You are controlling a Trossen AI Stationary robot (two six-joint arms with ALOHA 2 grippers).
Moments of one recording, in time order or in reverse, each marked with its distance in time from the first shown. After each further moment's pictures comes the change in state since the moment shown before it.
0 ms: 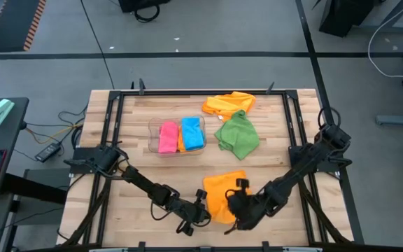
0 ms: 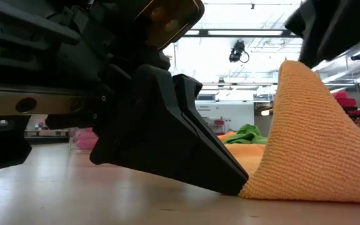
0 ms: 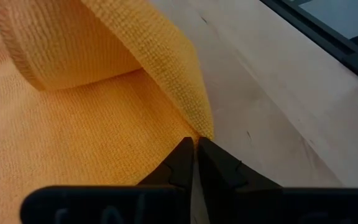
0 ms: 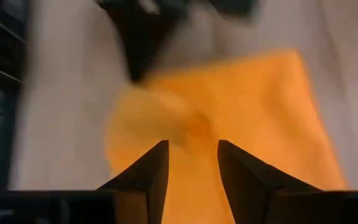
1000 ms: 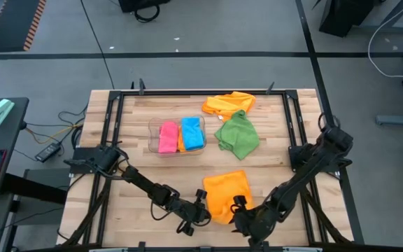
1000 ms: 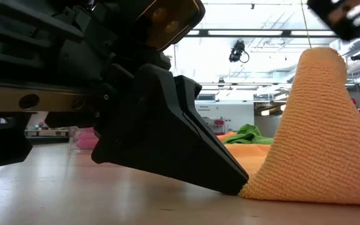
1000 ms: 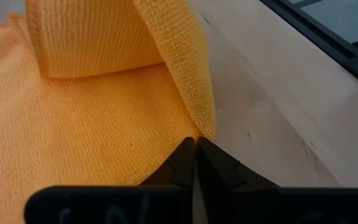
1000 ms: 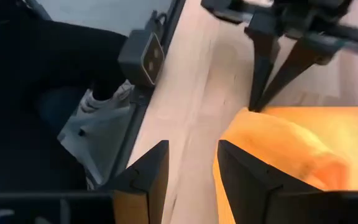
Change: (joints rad) left arm 0.002 0.001 0.000 0.005 0.001 -0.021; right arm 0.098 0.004 -0.116 0.389 -0.137 -0.162
